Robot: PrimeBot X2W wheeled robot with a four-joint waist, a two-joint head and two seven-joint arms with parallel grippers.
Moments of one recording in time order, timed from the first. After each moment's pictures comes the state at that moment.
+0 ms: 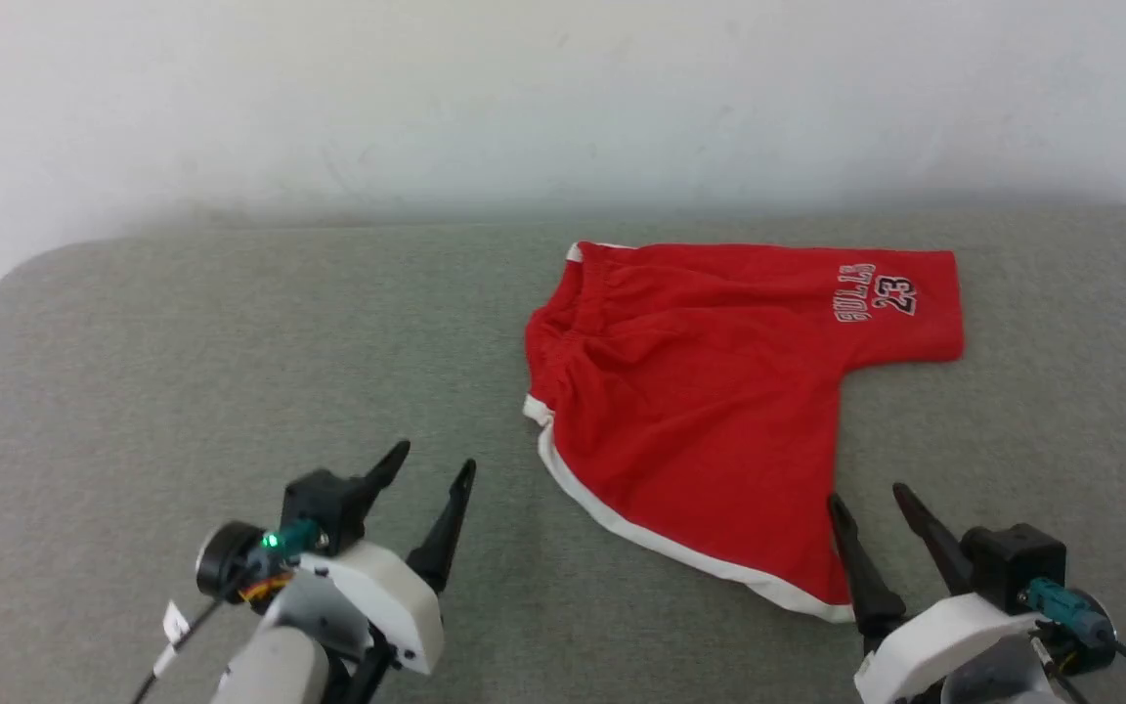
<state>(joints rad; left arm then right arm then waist) -0.15 0.18 -0.26 0.24 -0.23 -0.12 -0.05 0.00 -0.08 0.08 0.22 0.20 0.13 -0.12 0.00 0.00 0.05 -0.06</state>
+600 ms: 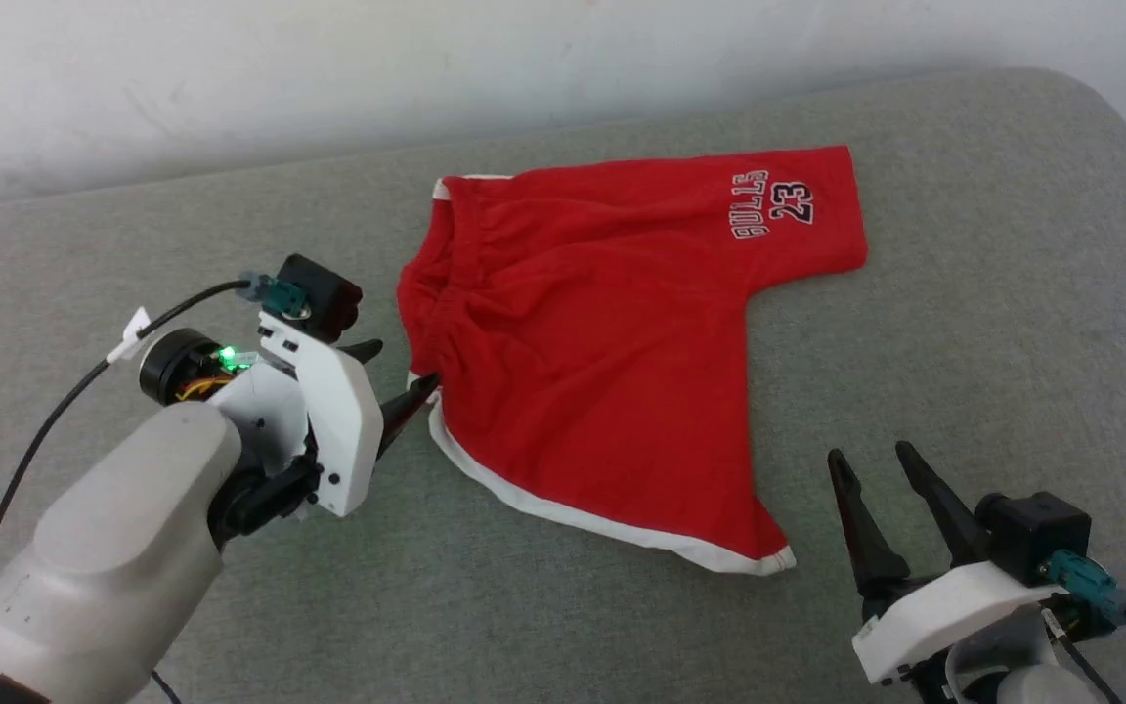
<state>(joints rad) -0.72 0.57 -0.83 0.38 -0.81 -0.12 0.34 0.00 -0.05 0.07 0.11 0.23 0.13 -0.07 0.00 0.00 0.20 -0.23</state>
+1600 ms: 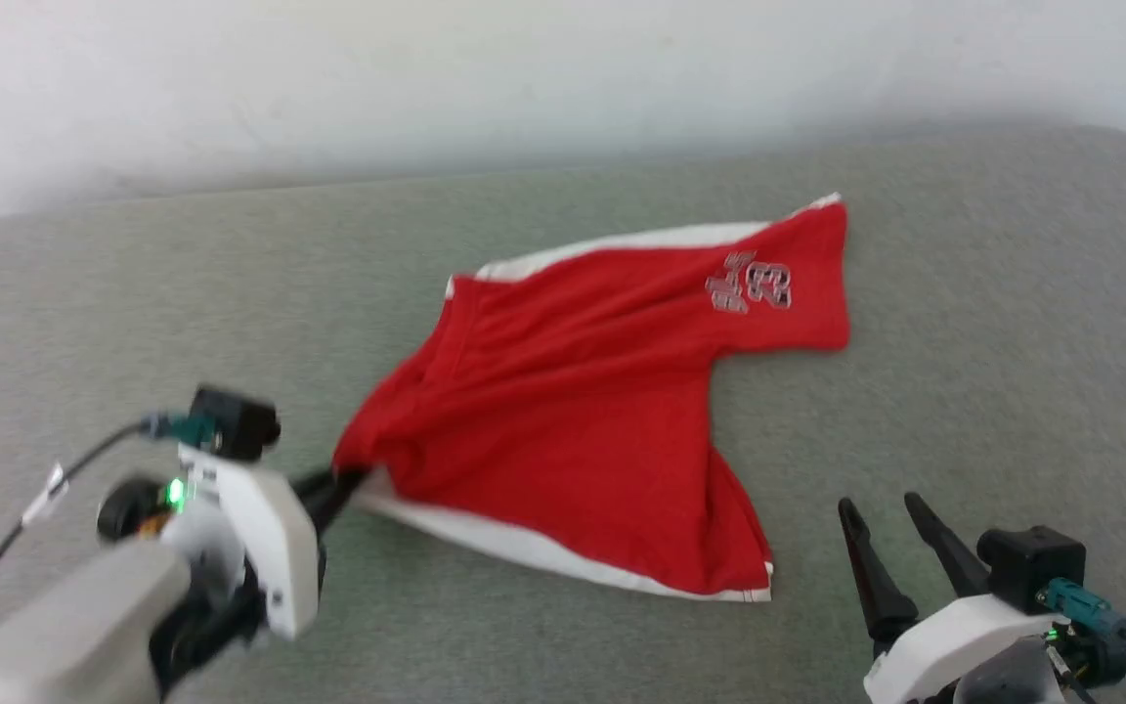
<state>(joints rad) -0.61 0.73 -1.05 0.35 -1.11 -0.06 0.04 0.04 -0.05 0.04 0.14 0.23 0.13 -0.03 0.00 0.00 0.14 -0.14</state>
